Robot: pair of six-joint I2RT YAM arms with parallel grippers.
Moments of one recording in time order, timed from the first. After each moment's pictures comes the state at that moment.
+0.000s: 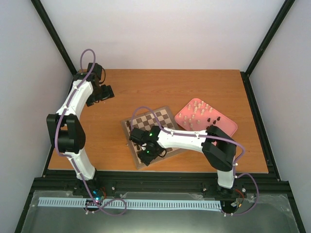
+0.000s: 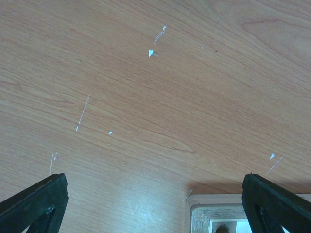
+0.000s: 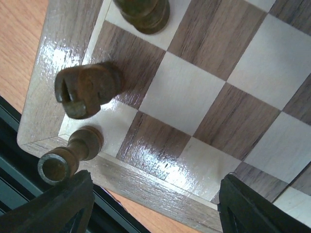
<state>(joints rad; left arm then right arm) -0.05 1.81 1.65 -1.07 -0.11 -0.47 1.17 1.89 1.37 -0.91 -0.04 0.35</state>
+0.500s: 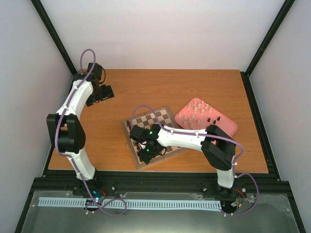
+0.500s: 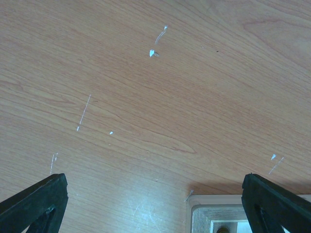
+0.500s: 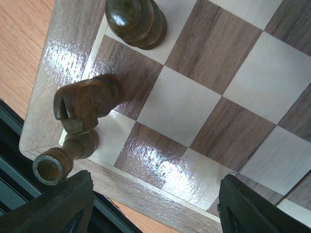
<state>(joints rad) -0.05 1.81 1.65 -1.07 -0.11 -0.47 1.14 1.90 1.39 -0.90 -0.06 0.32</state>
